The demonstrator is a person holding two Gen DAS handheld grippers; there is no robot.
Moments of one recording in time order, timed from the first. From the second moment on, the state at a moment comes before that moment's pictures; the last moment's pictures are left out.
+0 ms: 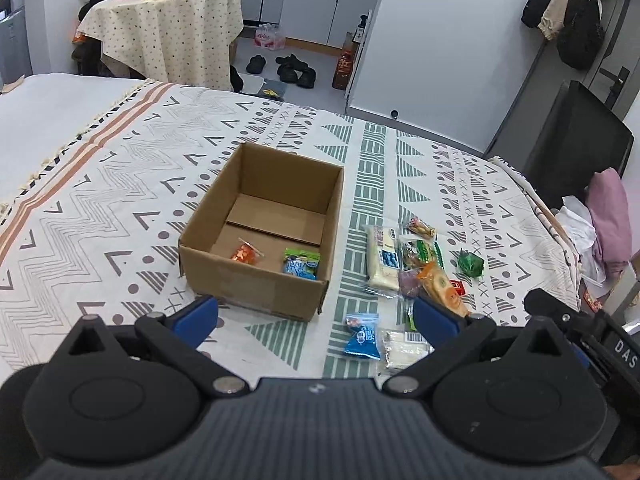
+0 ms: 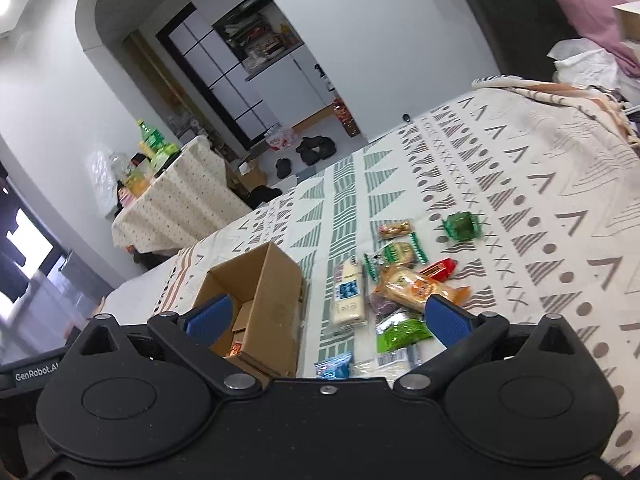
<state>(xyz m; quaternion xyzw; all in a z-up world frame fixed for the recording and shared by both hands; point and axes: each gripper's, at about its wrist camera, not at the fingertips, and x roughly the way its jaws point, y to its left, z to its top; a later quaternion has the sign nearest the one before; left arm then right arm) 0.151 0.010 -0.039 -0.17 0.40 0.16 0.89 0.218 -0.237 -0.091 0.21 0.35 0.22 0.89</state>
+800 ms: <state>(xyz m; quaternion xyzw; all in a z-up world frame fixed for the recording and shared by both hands) 0.180 -0.020 -0.104 -0.21 0.47 0.16 0.84 0.232 -0.278 -0.132 0.26 0.43 0.11 0.86</state>
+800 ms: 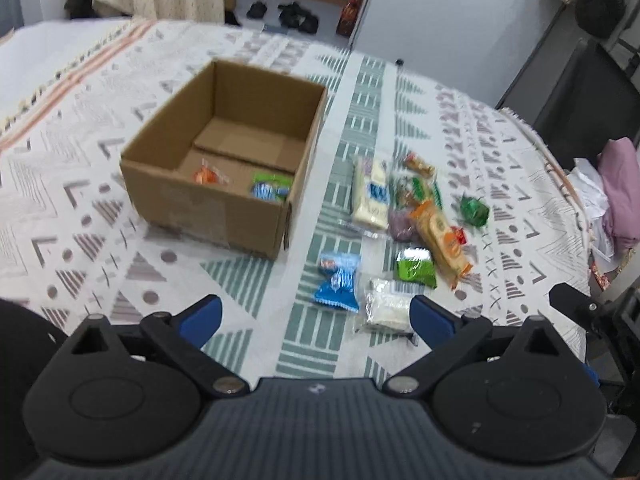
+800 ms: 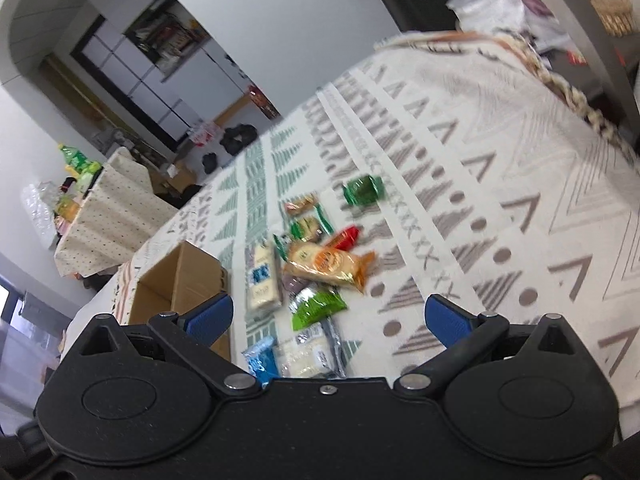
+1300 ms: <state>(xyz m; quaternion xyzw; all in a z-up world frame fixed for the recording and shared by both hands) 0.219 -0.019 -0.159 -0.24 0.50 0.15 0.82 0.263 -0.252 -0.177 0.27 0.52 0.13 0.80</state>
